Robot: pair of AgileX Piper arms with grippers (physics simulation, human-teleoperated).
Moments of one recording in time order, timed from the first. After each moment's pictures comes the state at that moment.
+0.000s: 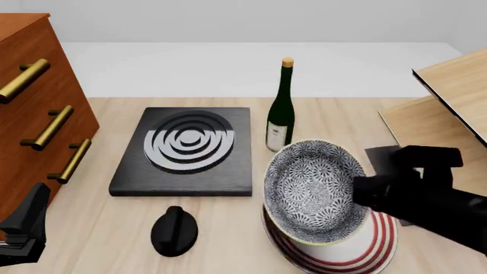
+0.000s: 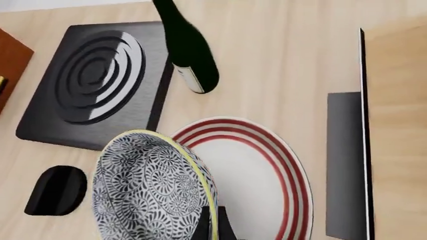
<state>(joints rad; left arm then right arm) 0.00 0.01 0.00 0.00 0.00 0.37 0.94 -0.37 0.14 0.32</state>
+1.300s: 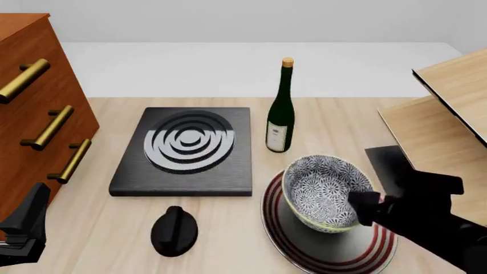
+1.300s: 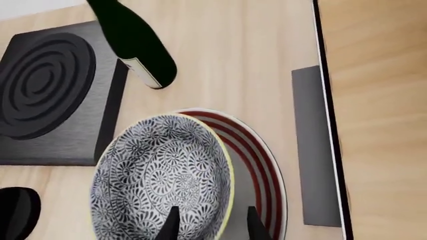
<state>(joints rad) 0.00 0.01 0.00 0.00 0.00 0.24 1.09 -0.19 -0.17 0.30</state>
